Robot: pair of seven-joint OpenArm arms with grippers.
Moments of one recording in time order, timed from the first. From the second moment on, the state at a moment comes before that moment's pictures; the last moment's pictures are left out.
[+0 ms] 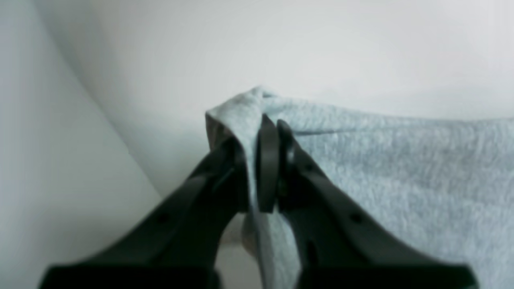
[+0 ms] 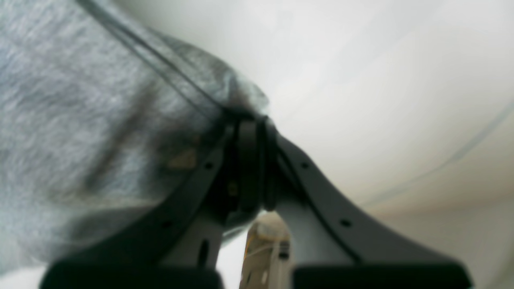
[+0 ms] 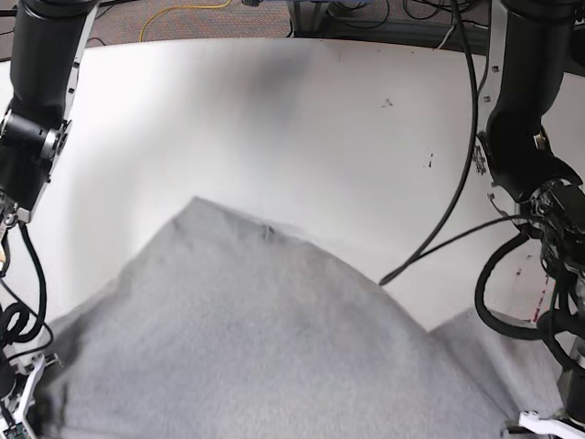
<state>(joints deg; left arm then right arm) -50.9 -13.7 -9.6 112.8 -2.9 -18.5 55.0 47.4 34.0 7.0 94.0 5.9 41.0 -58.7</state>
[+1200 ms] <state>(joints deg) -50.0 -15.2 -4.8 112.6 -3.3 -18.5 56.3 58.9 43.3 -1.6 98.0 6.6 41.0 -61.3</state>
